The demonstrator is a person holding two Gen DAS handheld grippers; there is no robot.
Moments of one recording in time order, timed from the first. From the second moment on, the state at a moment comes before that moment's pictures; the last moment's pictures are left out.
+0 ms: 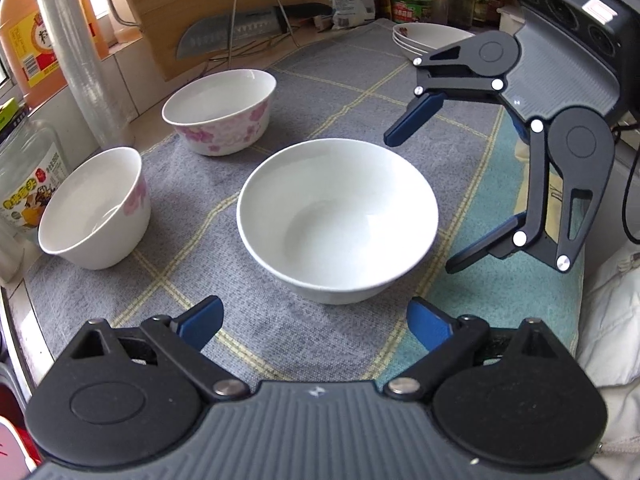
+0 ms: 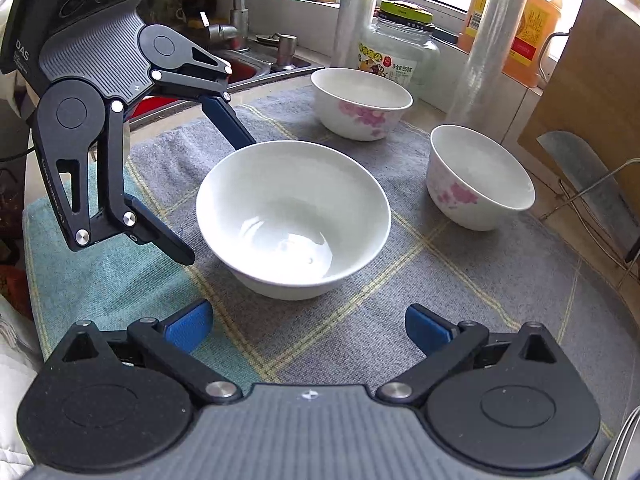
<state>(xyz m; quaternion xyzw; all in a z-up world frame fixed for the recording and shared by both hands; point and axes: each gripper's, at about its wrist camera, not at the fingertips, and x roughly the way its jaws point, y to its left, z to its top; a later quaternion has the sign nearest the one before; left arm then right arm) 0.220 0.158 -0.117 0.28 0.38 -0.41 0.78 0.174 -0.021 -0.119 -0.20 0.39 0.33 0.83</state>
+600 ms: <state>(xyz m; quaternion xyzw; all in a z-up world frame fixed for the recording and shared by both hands) 0.227 0.150 -0.115 0.34 0.33 -0.48 0.74 0.187 -0.013 -0.117 -0.23 0.37 0.39 0.81</state>
